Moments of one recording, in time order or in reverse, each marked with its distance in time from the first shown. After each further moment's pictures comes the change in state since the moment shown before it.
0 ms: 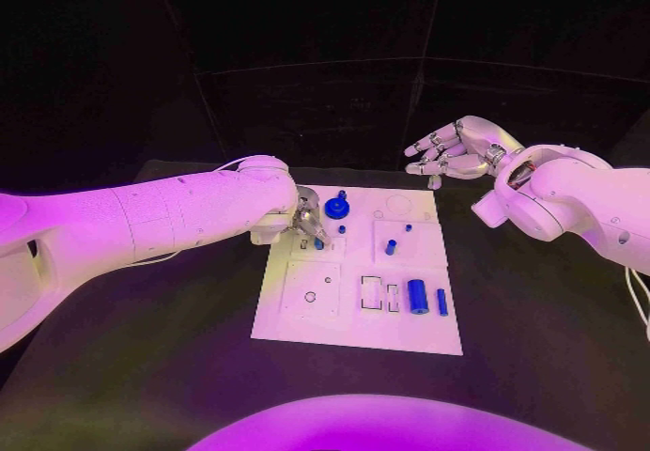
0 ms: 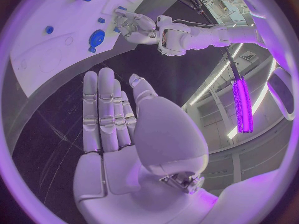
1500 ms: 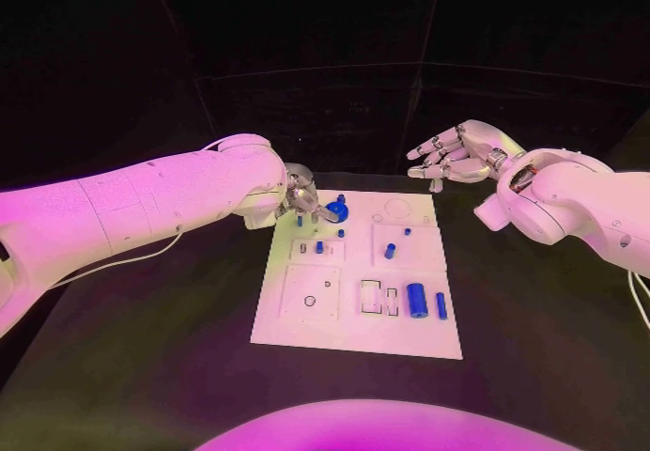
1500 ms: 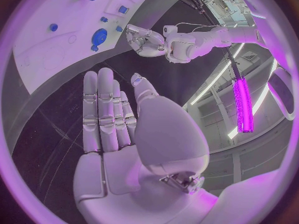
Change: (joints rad) left arm 0.021 -0.061 0.111 0.038 0.033 -0.035 -0.004; left_hand -0.028 -0.009 -0.416 0.175 0.001 -0.042 0.012 -0.037 -0.009 -0.062 0.015 -0.092 -0.108 0.001 -0.007 0.000 0.000 0.000 -0.022 -0.010 -0.059 -0.060; right arm 0.000 -0.011 0.000 -0.005 0.000 0.001 0.000; right_hand -0.012 -0.012 0.000 0.017 -0.042 -0.004 0.004 -0.004 0.000 -0.011 0.011 -0.004 -0.022 -0.007 0.007 -0.025 0.009 0.000 0.000 0.000 -0.019 -0.008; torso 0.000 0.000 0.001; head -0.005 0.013
